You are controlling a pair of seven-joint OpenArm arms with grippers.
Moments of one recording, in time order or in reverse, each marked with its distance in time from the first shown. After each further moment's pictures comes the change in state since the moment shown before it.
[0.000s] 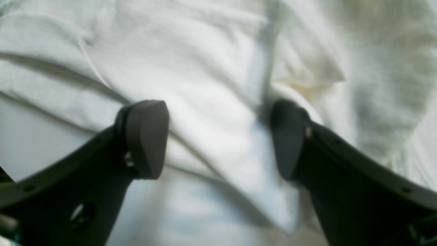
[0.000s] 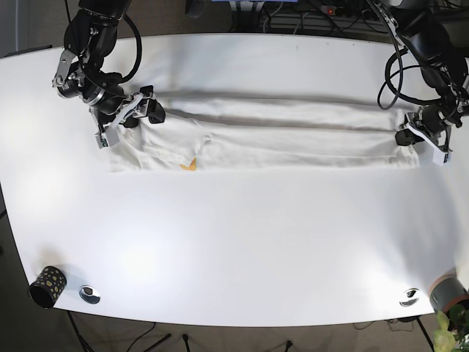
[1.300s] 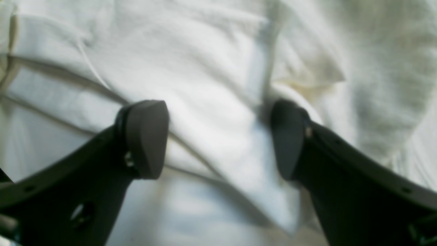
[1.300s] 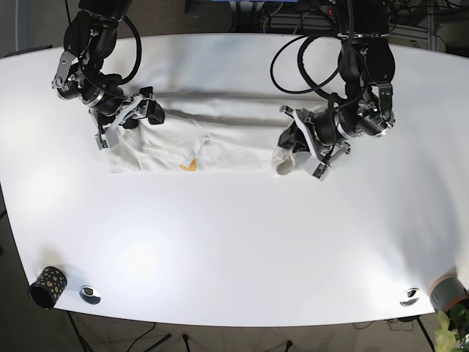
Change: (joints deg) left arm 6.8 16.1 35.1 28.0 1.5 6.0 1.9; right arm 0.5 0.0 0.1 -0.1 -0.4 0.0 -0.3
